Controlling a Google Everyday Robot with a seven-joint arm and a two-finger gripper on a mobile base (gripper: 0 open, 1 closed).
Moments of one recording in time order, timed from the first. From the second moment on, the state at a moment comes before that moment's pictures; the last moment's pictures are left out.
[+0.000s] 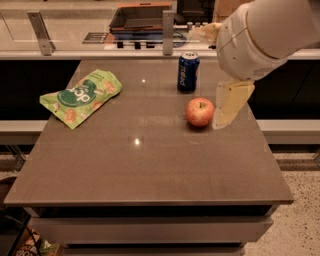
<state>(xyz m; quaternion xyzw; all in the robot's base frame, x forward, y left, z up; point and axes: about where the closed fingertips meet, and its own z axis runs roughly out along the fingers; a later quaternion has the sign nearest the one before) 0.494 -0.089 1.003 -0.76 0.55 -0.11 0.32</state>
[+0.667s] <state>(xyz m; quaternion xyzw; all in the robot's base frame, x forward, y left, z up) 0.541 -0.035 1.000 -0.80 0.47 -0.10 0.36</state>
